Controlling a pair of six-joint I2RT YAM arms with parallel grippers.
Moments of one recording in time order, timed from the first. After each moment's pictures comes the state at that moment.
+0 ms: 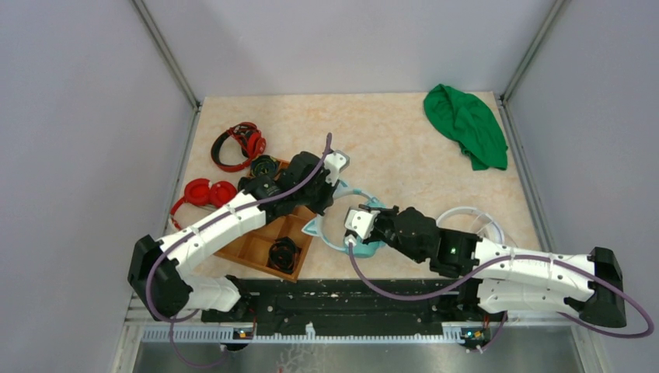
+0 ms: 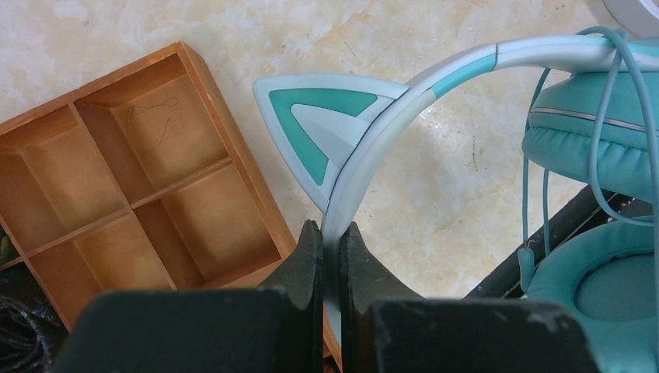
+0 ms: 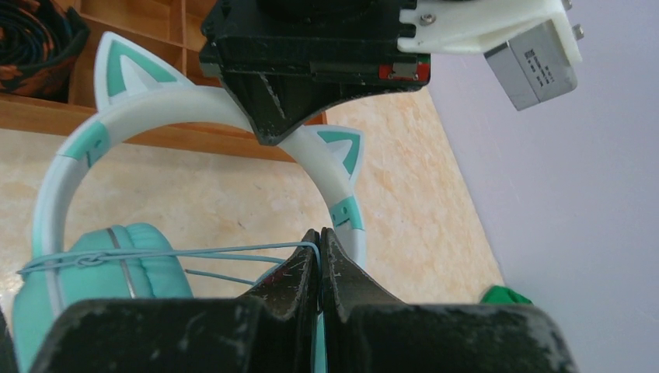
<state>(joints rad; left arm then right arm) -0.79 1.30 1.07 -0.52 0.03 -0.08 1.24 0.95 0.72 -0.03 0.37 -0.63</state>
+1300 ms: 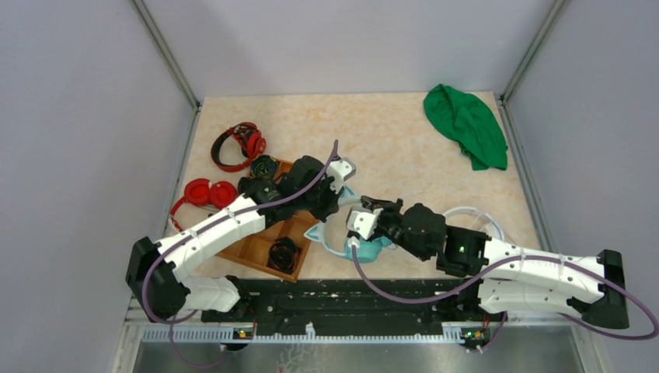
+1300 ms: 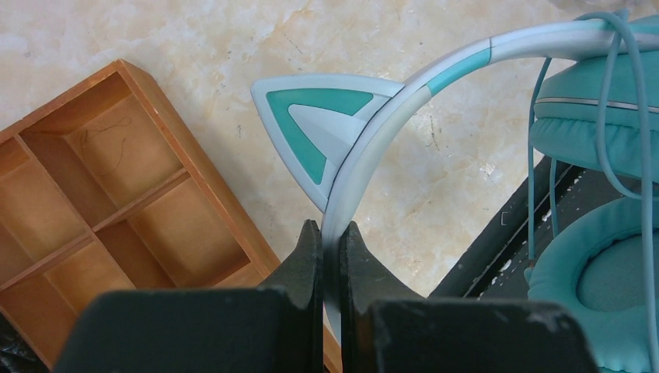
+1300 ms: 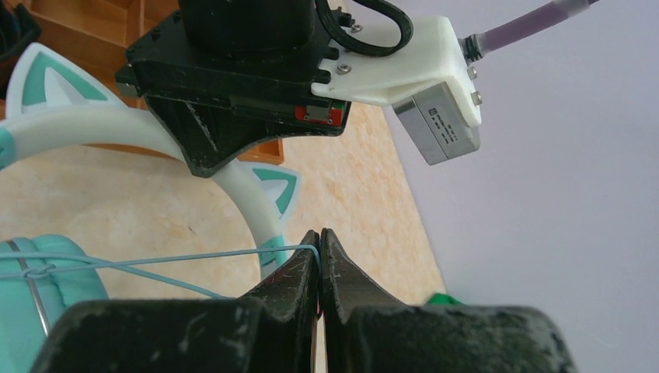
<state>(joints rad) -0.82 1.28 1.06 -0.52 0.12 -0.04 1.24 0.92 0.77 -0.05 0.41 -0.75</state>
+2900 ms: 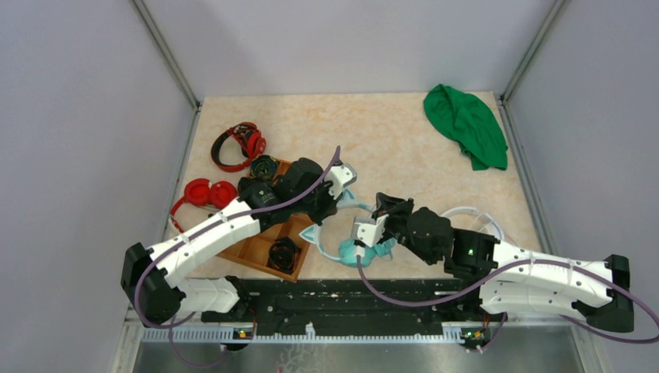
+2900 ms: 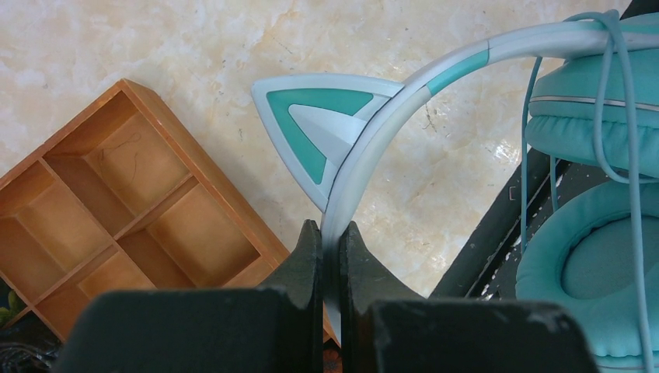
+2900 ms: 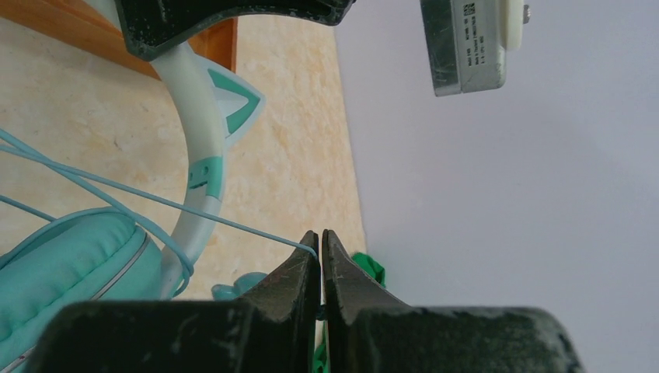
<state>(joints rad) -0.84 1.23 1.05 -0.55 0.14 0.08 1.25 0.85 0.74 -0.16 0.52 -1.02</state>
